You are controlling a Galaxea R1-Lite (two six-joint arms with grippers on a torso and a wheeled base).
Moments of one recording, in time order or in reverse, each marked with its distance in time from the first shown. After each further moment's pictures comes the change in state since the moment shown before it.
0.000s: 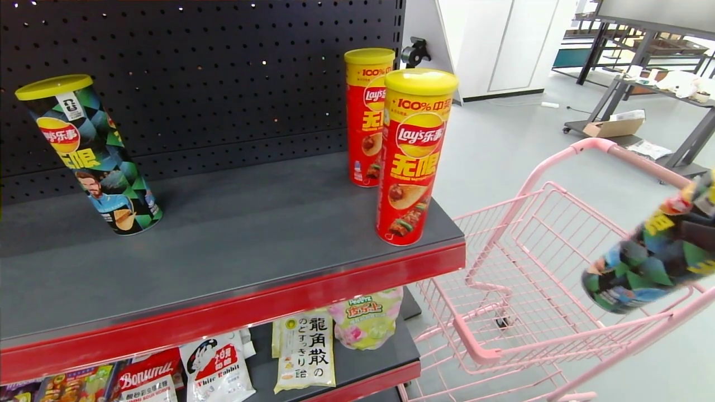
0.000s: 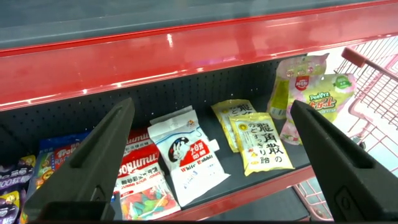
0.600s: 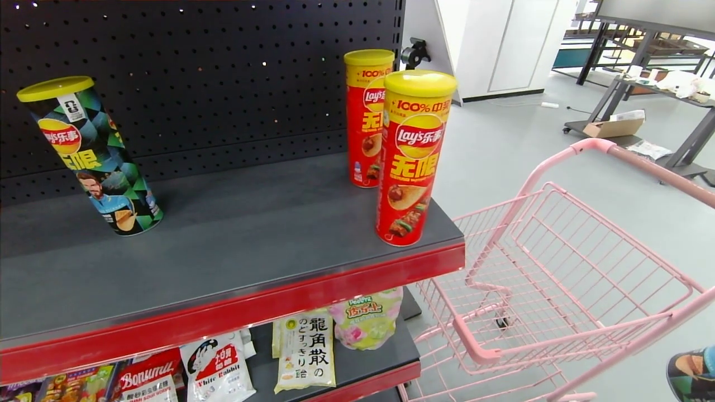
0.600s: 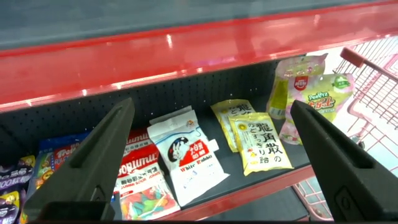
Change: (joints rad) left arm 0.000 0.000 0.000 0.001 0.000 -0.001; right arm -0.036 -0.514 0.158 0.278 -0.024 -0.068
